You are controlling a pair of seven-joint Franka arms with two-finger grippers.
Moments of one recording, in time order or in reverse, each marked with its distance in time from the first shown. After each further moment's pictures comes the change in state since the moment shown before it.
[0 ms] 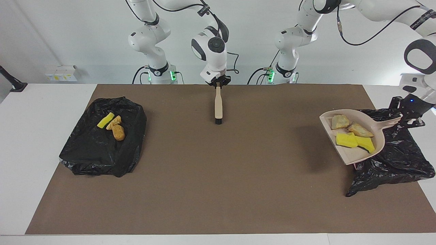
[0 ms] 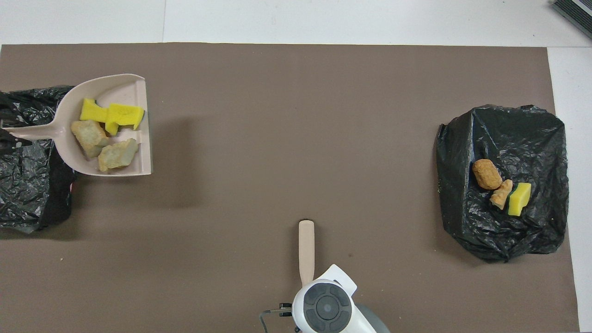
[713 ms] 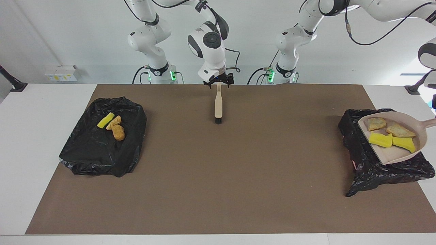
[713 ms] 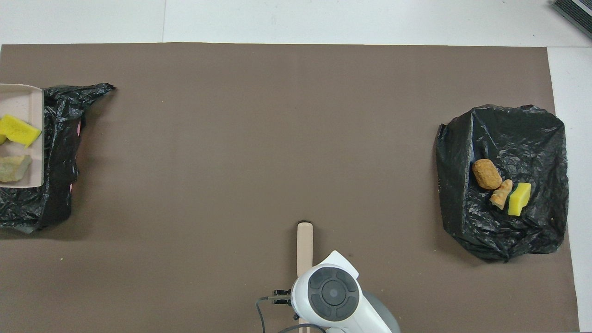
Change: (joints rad) left arm 0.069 0.029 0.003 0.004 0.369 0.272 0.088; right arm -0.090 -0.017 -0.016 0.143 -0.003 -0.094 -0.031
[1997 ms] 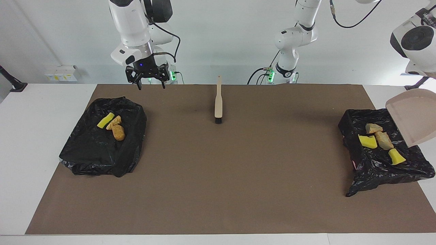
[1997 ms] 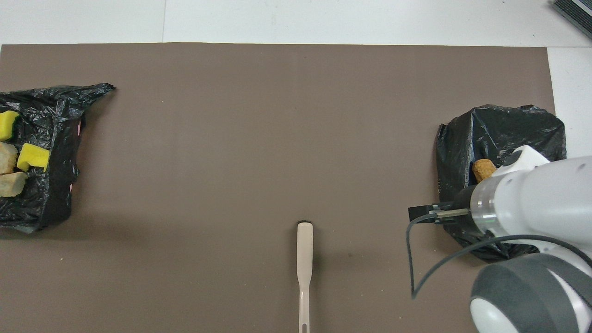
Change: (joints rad) left arm -0.110 -0.276 -0.003 -0.285 0.614 -0.003 -0.333; right arm -0.555 -0.155 -0.014 0.290 -0.338 -0.322 -0.544
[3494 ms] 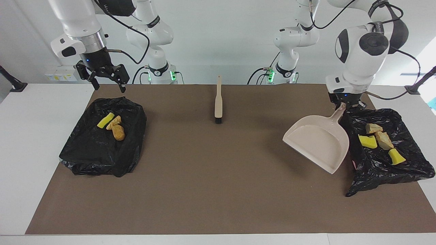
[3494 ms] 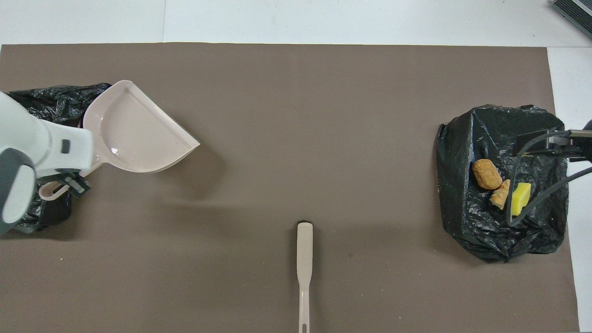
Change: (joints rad) left arm -0.291 -0.036 -0.156 -0.129 -0.796 -0.299 -1.047; right arm -0.155 0.180 -0.061 0.352 0.006 -0.120 -0.017
